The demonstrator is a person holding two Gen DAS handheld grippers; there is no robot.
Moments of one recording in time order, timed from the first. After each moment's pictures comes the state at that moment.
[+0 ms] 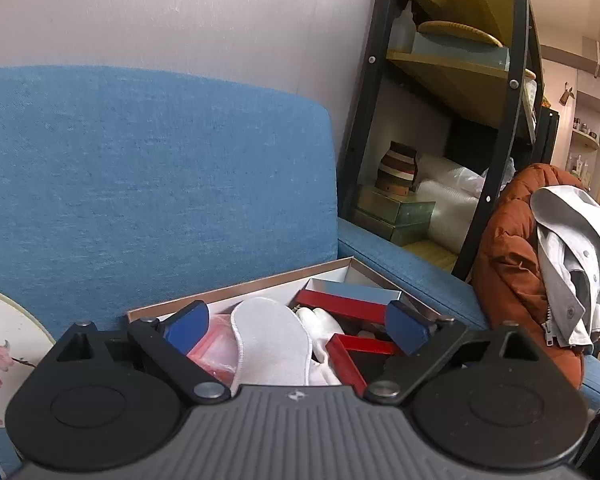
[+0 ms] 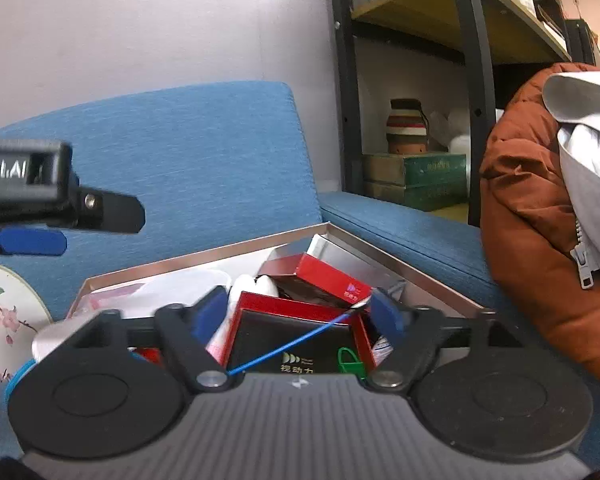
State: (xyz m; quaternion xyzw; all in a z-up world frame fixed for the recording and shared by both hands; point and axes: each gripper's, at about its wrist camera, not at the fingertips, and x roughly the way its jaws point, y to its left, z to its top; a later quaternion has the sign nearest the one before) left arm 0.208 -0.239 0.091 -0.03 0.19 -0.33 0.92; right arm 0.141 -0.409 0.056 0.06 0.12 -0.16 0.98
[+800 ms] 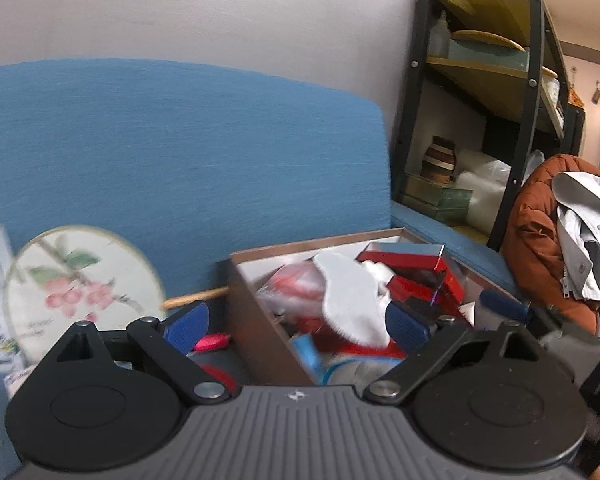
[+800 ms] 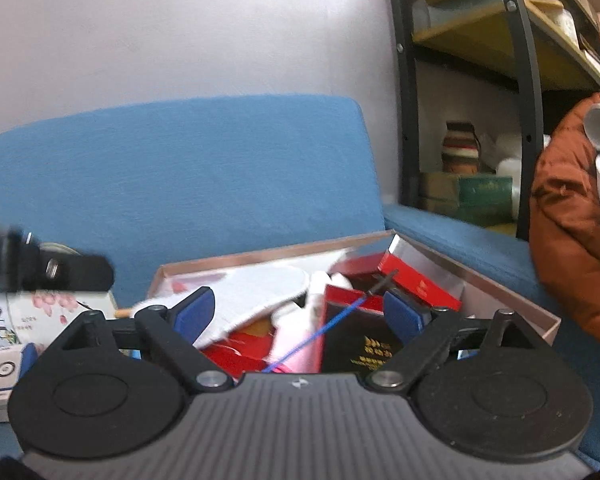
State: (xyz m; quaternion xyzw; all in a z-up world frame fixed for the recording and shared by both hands) left arm 0.148 -0.161 0.069 -0.03 0.19 -0.26 0.95; right arm 0.117 -0.358 0.056 0.03 0.09 -0.09 0.99
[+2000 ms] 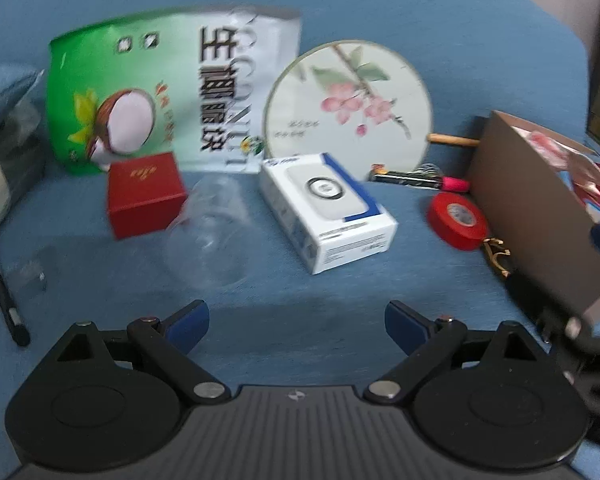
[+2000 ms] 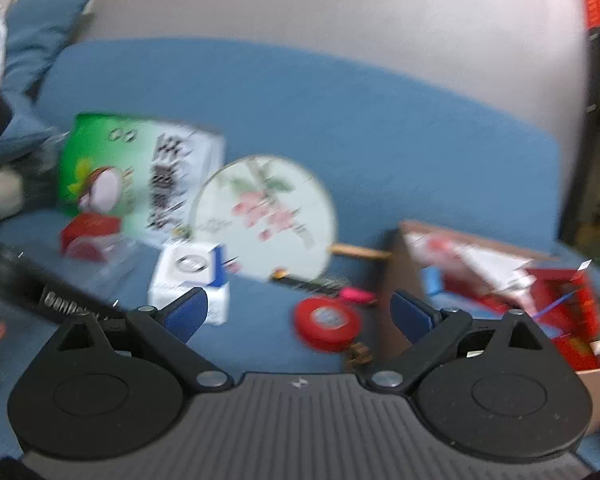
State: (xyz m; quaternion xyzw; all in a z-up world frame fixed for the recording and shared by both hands) left arm 0.113 -0.008 -0.022 -0.05 0.36 -0.01 0.93; right arm 0.075 -0.184 0.021 -0.12 0.15 0.10 0.98
